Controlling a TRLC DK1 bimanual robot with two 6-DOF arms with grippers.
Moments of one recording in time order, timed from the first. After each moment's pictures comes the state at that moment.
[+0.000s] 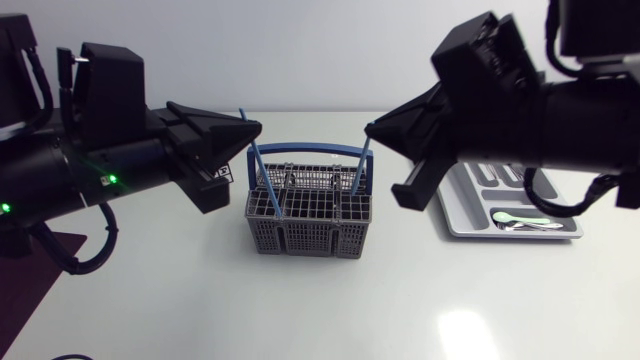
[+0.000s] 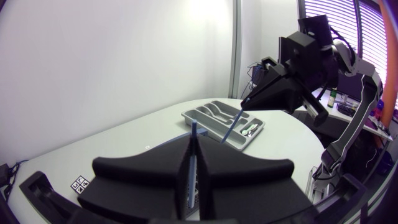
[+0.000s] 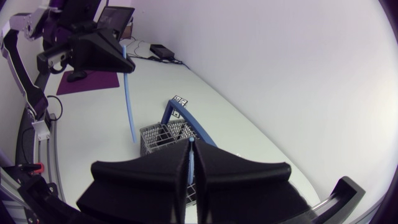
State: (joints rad) left arm -0.59 0.98 0.81 -0.06 0.20 0.05; right arm 0.64 1.10 1.03 -0.37 -0.12 -0.36
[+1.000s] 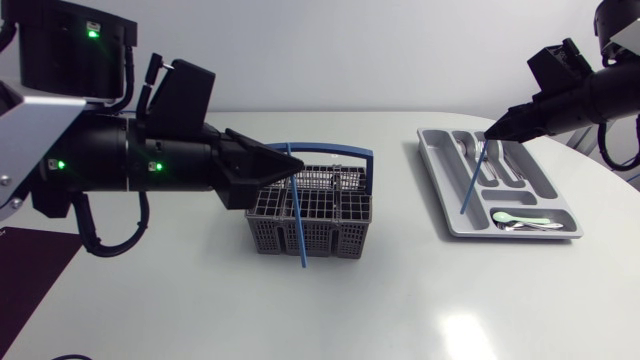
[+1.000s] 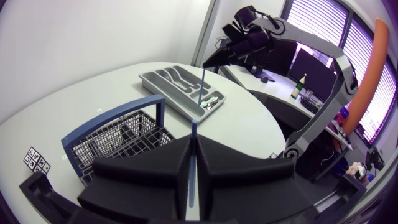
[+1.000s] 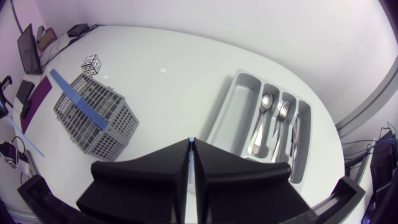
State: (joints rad) left arm -0.57 1.19 0.95 -0.26 0.49 -0.03; right arm -0.12 1.51 1.32 -0.73 -0.35 -0.40
